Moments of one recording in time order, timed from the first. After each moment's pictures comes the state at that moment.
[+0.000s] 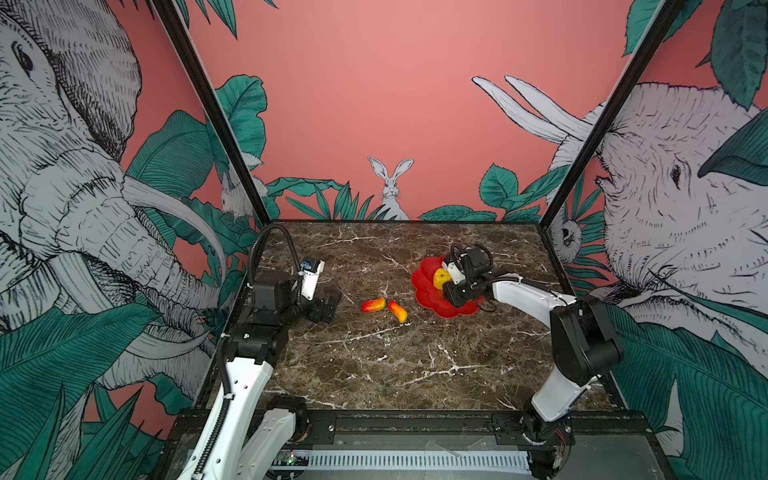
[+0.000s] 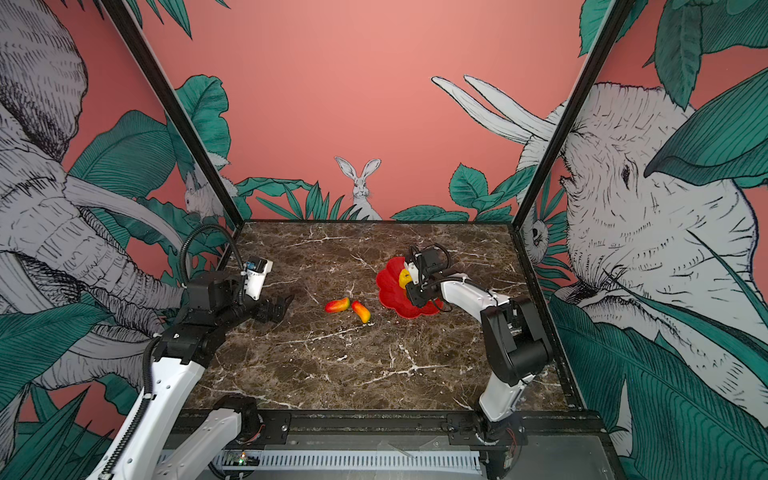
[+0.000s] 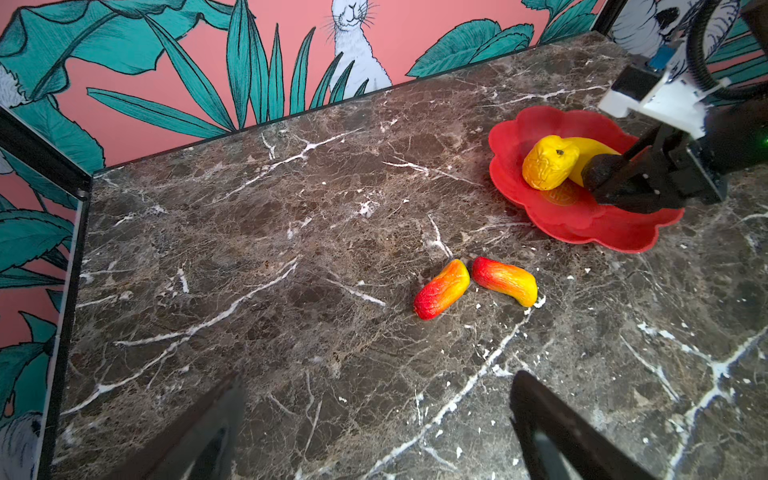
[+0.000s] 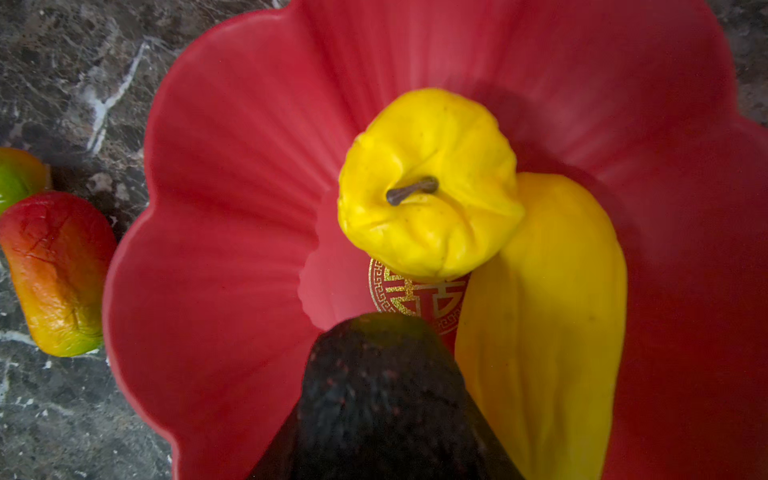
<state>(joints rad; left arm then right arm) -0.14 0.79 0.85 -0.63 0.27 0.19 0.41 1.72 1.11 -0.45 -0.12 -0.04</state>
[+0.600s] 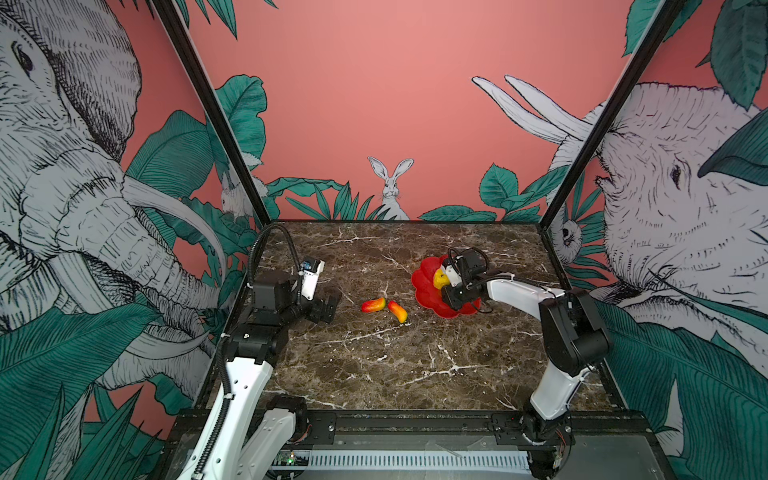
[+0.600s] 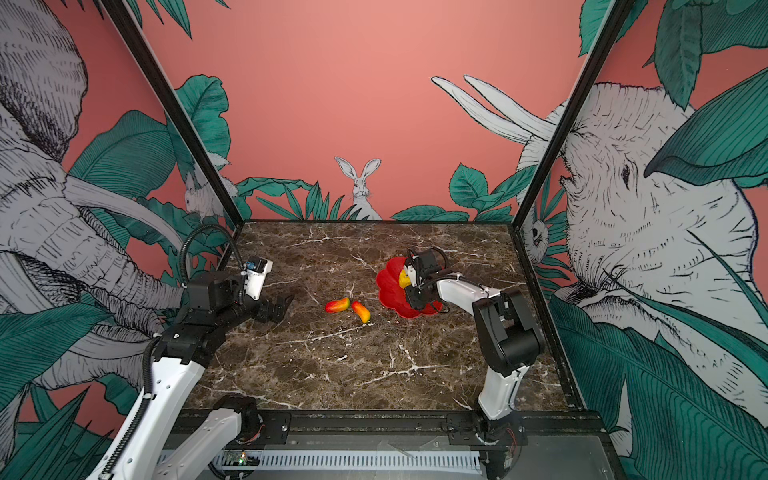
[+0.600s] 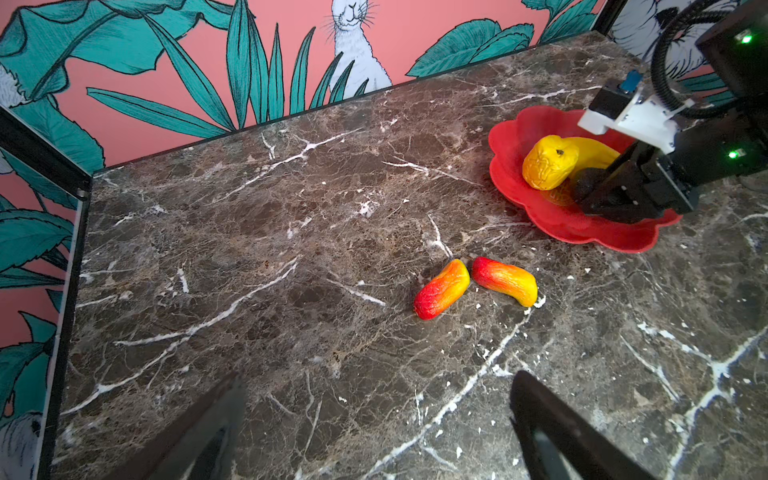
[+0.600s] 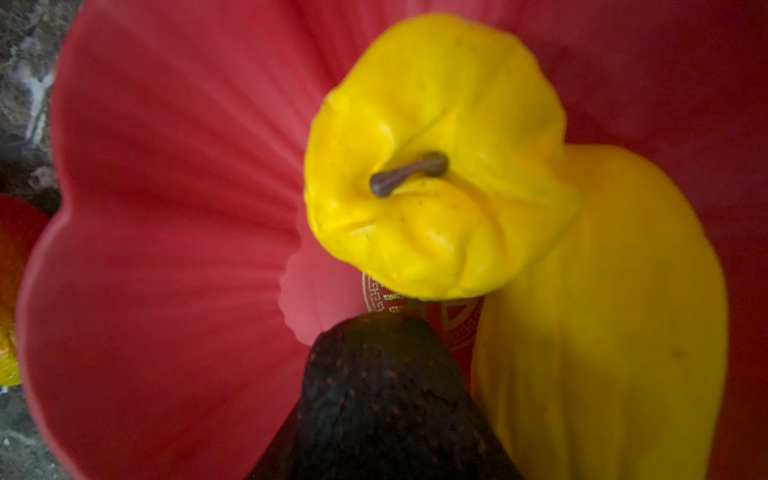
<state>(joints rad) -0.14 0.79 0.85 -0.63 0.27 0.19 0.41 1.79 1.12 -0.43 -0.13 -0.02</state>
